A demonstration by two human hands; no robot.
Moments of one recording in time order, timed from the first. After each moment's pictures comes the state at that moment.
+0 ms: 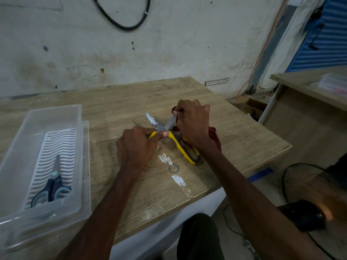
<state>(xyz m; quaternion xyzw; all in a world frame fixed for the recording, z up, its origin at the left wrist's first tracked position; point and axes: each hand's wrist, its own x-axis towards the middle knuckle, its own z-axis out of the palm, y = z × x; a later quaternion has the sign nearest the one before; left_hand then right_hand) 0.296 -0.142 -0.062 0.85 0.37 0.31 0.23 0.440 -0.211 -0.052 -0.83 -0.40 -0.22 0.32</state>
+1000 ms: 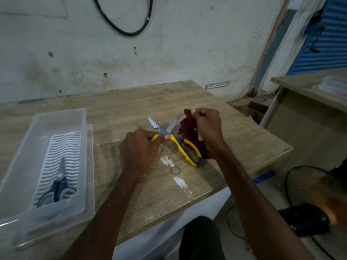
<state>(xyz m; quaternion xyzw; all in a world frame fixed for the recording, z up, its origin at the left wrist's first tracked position) 0.298 -0.140 -0.069 0.85 0.37 0.32 0.22 0.457 -0.230 -0.059 -0.78 -0.24 0.01 0.58</state>
